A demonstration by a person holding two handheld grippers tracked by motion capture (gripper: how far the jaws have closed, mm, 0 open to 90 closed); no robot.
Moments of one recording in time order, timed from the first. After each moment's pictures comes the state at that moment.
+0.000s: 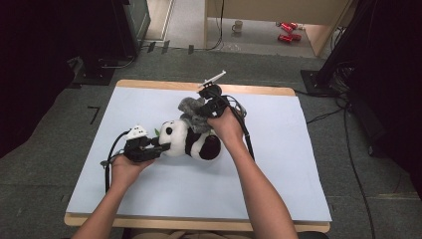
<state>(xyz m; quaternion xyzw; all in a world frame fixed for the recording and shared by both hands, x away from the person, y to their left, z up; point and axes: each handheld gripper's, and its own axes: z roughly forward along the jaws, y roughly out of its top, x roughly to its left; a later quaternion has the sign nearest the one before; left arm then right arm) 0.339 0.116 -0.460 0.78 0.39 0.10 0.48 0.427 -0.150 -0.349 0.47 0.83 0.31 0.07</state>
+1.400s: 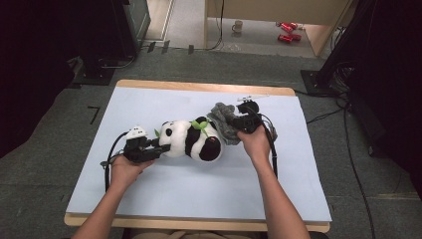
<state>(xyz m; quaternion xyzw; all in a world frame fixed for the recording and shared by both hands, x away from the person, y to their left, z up) 0.339 0.116 -0.463 0.78 0.40 0.08 0.48 0.397 -0.248 -0.403 0.53 0.76 0.37 0.09</state>
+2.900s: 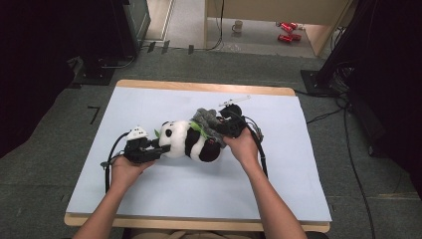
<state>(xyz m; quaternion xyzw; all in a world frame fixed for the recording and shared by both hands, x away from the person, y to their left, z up) 0.337 0.114 -0.463 0.78 0.40 0.09 0.47 0.388 -0.202 -0.402 0.47 0.80 0.38 0.06</state>
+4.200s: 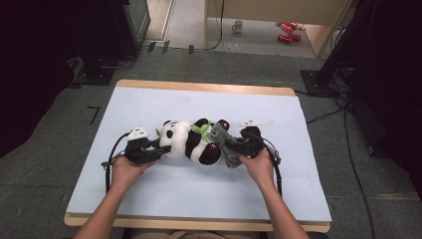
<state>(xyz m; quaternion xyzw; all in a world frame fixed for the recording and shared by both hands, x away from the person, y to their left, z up) 0.337 0.113 -0.465 0.79 0.40 0.09 0.47 0.342 -0.255 -0.446 0.48 0.77 0.42 0.05</state>
